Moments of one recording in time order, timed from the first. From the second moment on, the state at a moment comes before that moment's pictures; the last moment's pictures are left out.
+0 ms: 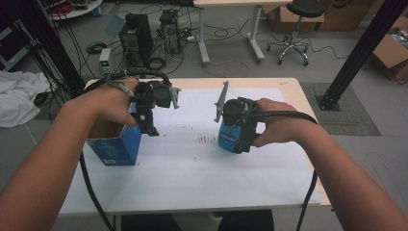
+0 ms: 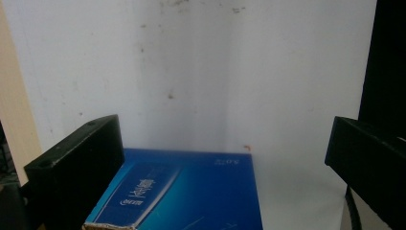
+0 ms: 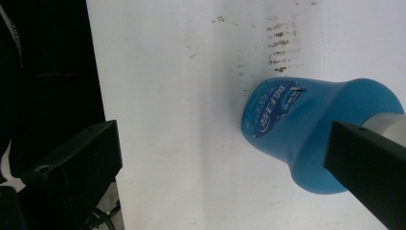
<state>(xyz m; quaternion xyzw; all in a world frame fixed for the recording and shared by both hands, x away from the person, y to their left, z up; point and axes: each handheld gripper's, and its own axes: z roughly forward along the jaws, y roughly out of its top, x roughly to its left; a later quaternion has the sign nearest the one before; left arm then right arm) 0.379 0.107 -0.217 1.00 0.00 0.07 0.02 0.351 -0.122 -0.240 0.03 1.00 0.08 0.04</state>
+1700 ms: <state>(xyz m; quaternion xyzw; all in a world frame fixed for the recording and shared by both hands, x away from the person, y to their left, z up) 0.376 0.106 -0.213 1.00 0.00 0.07 0.03 0.354 -0.133 -0.235 0.04 0.98 0.18 0.05</state>
